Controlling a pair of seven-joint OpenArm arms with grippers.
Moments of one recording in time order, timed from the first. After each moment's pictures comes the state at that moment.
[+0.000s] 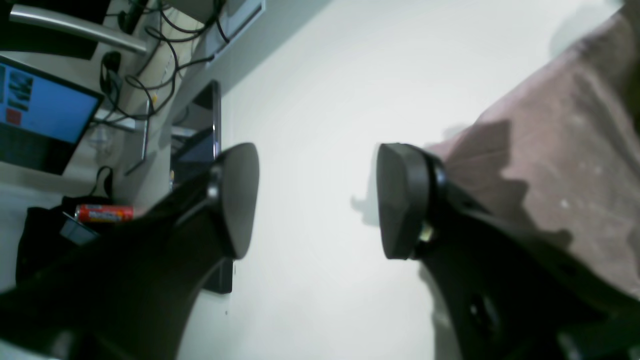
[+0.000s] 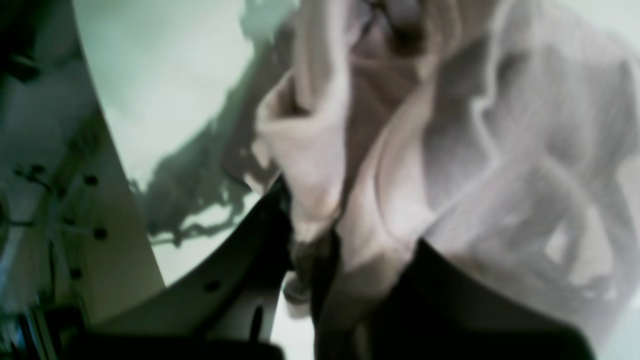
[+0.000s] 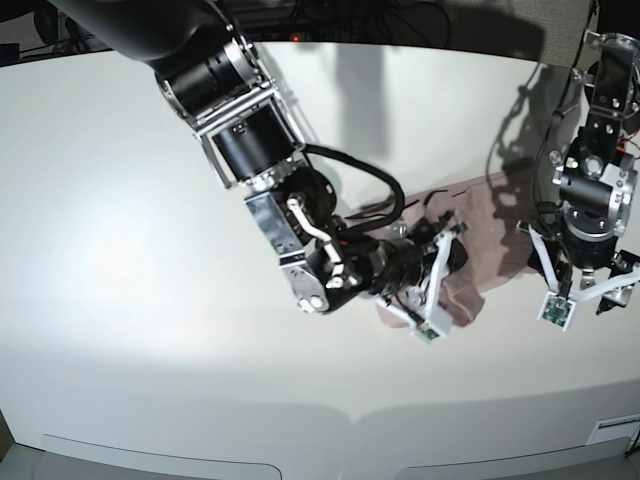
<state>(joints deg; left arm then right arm) 0.3 -26.8 10.8 113.6 15.2 -0.7 57.0 26.3 -8.7 -27.1 61.6 34.4 30.5 -55.3</state>
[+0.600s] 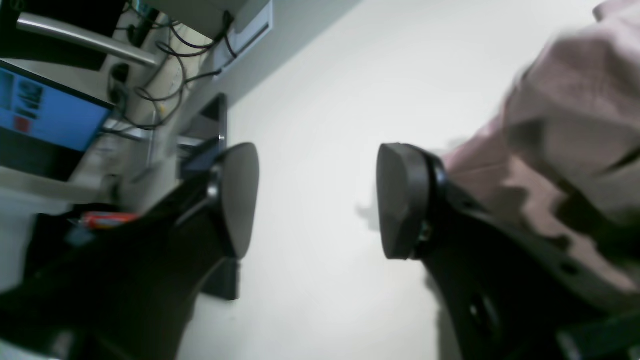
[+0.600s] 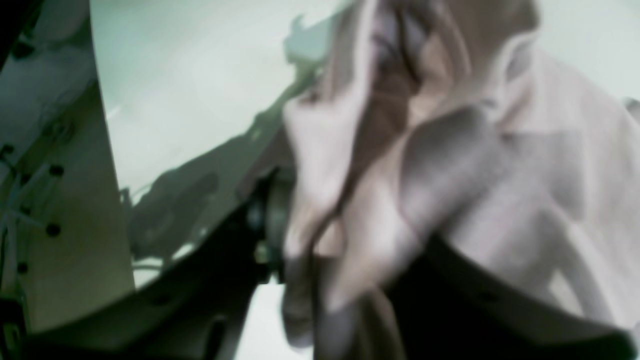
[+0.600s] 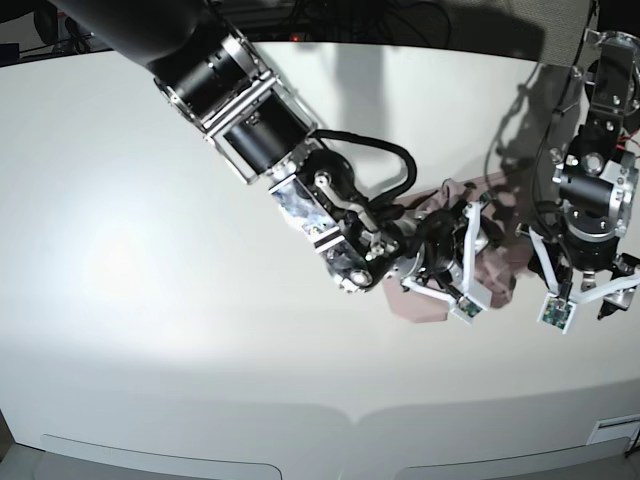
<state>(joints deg) 0.3 -26.8 10.9 114.6 17.8 -0.7 57.0 26.2 -8.6 -38.4 61.0 32.4 30.5 -41.9</state>
